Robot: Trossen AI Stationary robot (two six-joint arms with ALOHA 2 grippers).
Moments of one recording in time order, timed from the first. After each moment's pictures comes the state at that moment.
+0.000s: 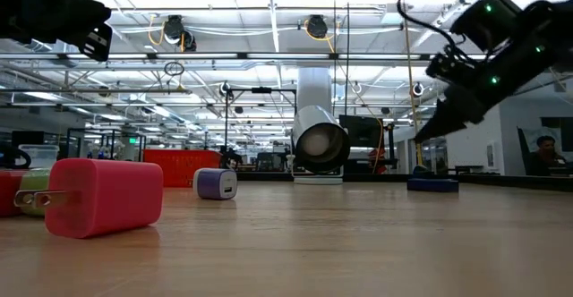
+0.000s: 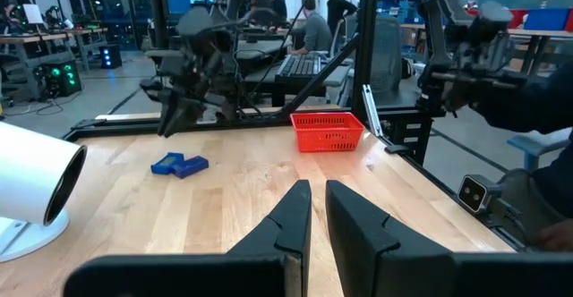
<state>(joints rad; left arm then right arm) -0.08 0.07 0.18 -0.12 0.15 0.00 -0.23 0.86 0.27 -0.01 0.26 0.06</state>
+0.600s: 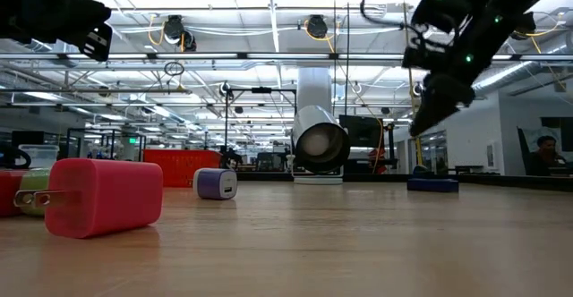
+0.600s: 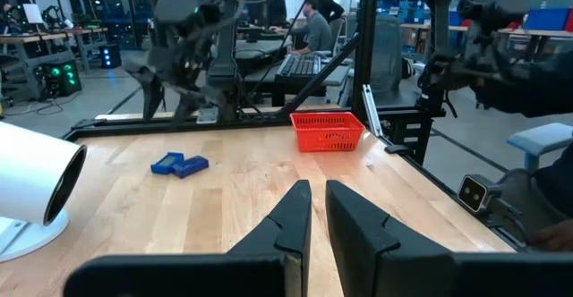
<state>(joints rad) -0.08 0.07 0.18 -0.12 0.15 0.00 -0.27 1.07 0.59 -0.43 0.26 -0.03</state>
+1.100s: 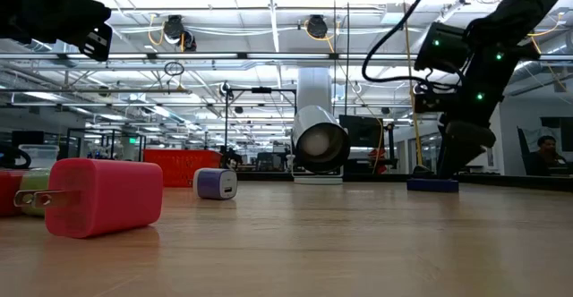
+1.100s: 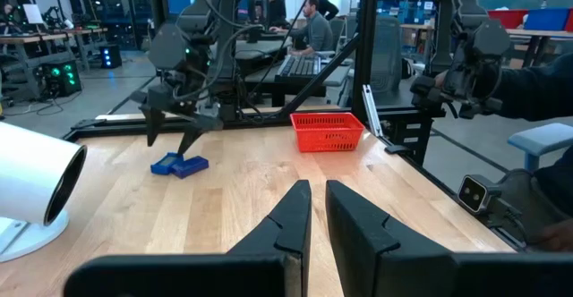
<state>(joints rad) -0.08 0.07 0.18 -0.12 0.15 0.00 -0.35 1.17 0.46 -0.40 0.26 -0.01</state>
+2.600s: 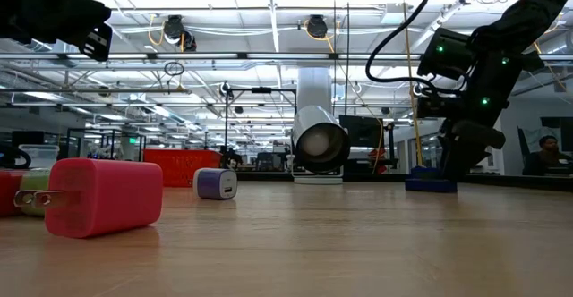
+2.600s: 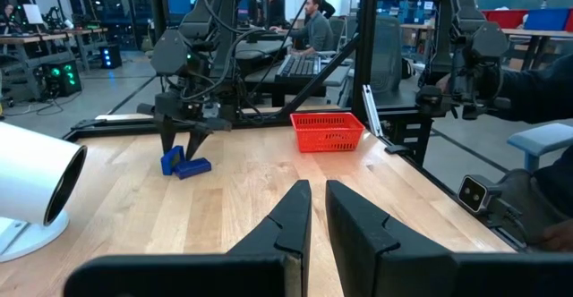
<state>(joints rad) -0.08 0.07 0.18 -0.12 0.15 0.00 -0.35 1.17 0.42 -0.32 0.10 -0.02</state>
